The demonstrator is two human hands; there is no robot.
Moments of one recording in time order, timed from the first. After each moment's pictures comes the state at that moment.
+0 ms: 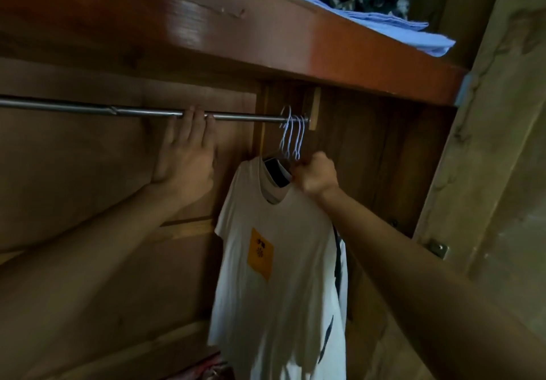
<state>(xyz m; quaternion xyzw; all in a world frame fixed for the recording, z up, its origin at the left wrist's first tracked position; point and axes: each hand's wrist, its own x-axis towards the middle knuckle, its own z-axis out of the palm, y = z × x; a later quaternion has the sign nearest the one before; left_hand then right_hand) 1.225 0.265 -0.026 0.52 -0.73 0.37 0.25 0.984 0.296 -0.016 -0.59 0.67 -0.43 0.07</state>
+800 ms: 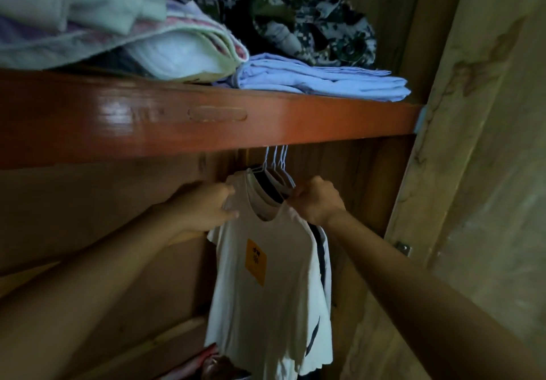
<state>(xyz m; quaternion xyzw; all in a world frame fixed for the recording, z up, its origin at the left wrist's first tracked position) 1.216 0.297 -0.005 0.45 -0.88 0.01 0.13 0.986 0.355 -0.001 -0.58 0.76 -0.29 0.05</state>
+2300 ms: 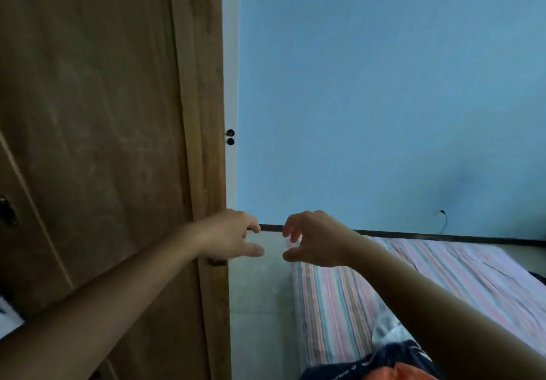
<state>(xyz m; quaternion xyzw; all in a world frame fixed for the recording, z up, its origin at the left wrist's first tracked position) 0.848 0.722 -0.051 -0.06 -0.98 -0.17 -0.08 0.811 0.929 -0.037 -0.33 0.93 -0.12 0.06</state>
